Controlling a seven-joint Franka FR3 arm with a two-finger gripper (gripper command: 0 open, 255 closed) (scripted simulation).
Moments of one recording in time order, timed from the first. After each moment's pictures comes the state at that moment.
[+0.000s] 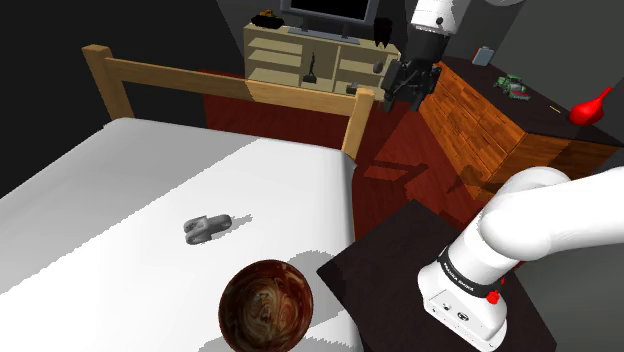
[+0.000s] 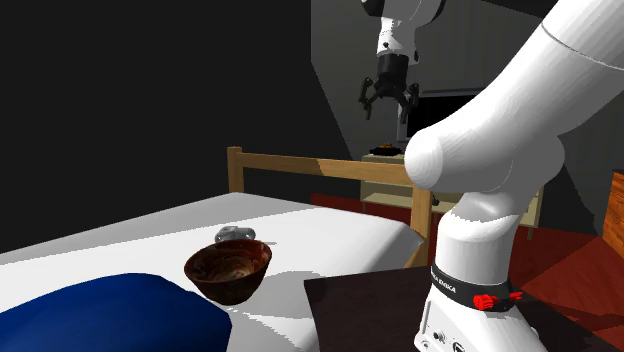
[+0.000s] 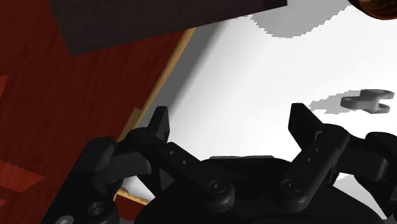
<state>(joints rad) 0.01 -0.75 -0.03 -2.42 0.10 1.61 0.16</state>
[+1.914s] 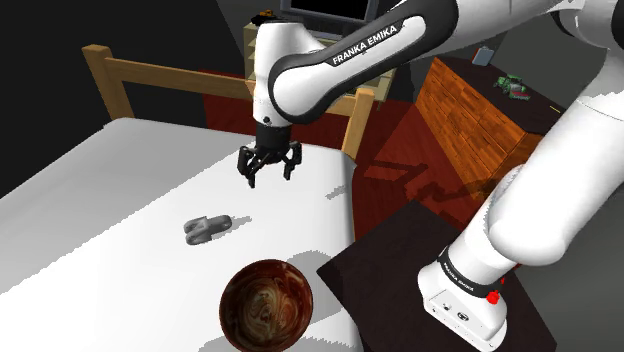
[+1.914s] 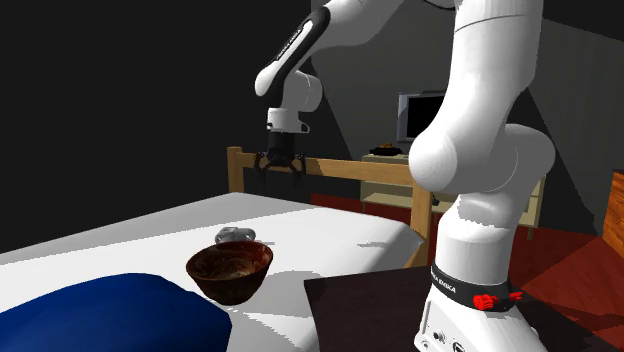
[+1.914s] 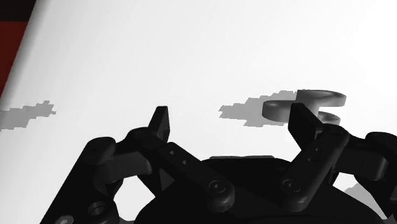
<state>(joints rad) 0.17 0.01 0.38 -2.25 0.13 2.24 0.63</state>
